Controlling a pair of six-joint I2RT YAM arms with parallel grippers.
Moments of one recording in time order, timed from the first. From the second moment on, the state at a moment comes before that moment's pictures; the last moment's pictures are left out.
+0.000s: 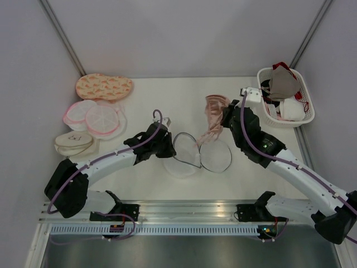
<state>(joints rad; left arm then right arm) -0.73 1.36 0.80 -0.27 0.03 -0.67 0.74 1.06 1.01 -0.24 0.60 0.49</state>
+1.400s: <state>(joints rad) -0.73 1.02 0.68 -0.39 0.00 -0.78 -0.30 2.04 1.87 -0.12 0.46 0.68</state>
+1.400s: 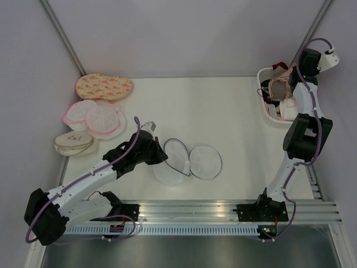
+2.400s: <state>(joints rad) -0.71 0.99 0.66 -0.23 -0.11 -0.82 0.28 1.04 0.91 -0.22 0.01 0.58</state>
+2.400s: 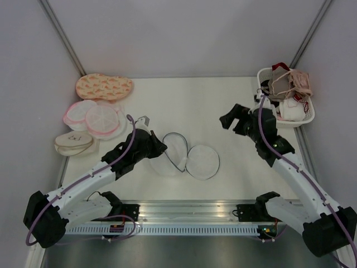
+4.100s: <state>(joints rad) -0.70 0.84 0.44 -0.12 -0.05 -1.00 0.79 1.07 0.80 -0.12 0.13 0.70</state>
